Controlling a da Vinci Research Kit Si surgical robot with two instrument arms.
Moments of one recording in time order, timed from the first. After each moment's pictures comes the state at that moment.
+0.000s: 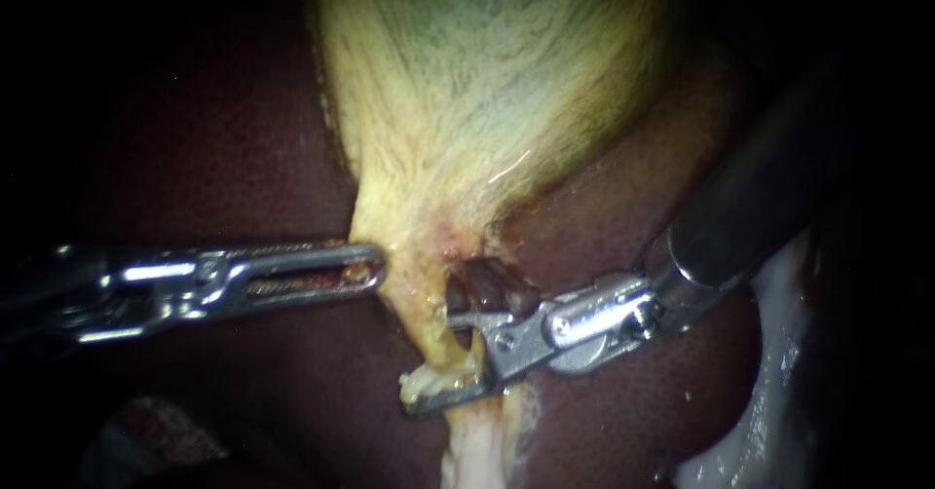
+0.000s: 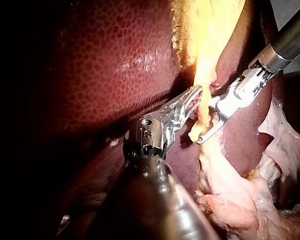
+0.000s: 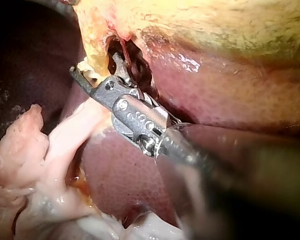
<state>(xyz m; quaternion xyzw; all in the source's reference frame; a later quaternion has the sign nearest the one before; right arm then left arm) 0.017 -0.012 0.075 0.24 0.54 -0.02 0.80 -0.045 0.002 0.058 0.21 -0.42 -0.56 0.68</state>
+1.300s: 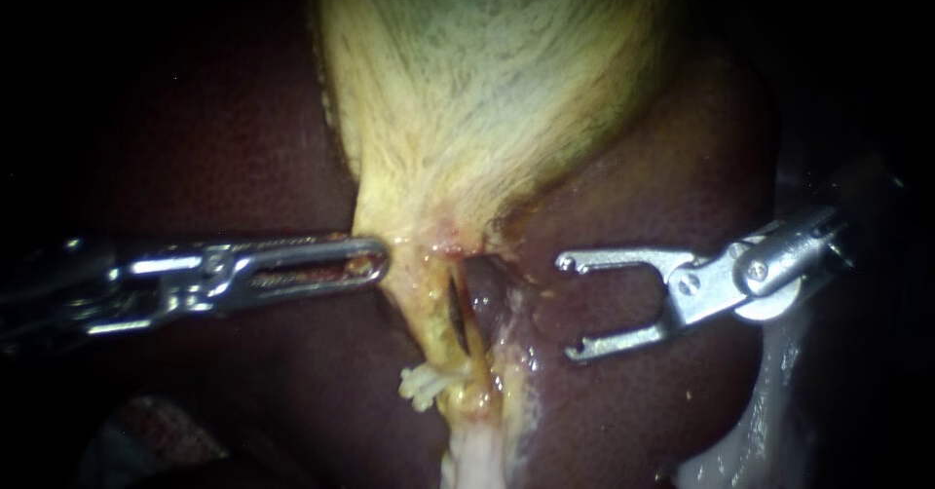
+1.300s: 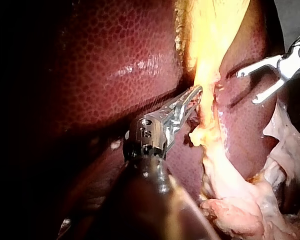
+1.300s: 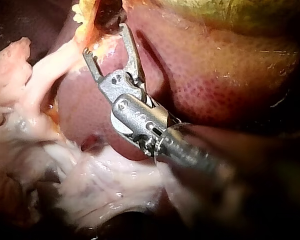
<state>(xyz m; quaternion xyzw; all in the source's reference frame) 0.002 -0.005 0.066 0.17 0.55 -0.03 0.81 -0.045 0.002 0.061 0.21 -0.42 -0.56 0.68</state>
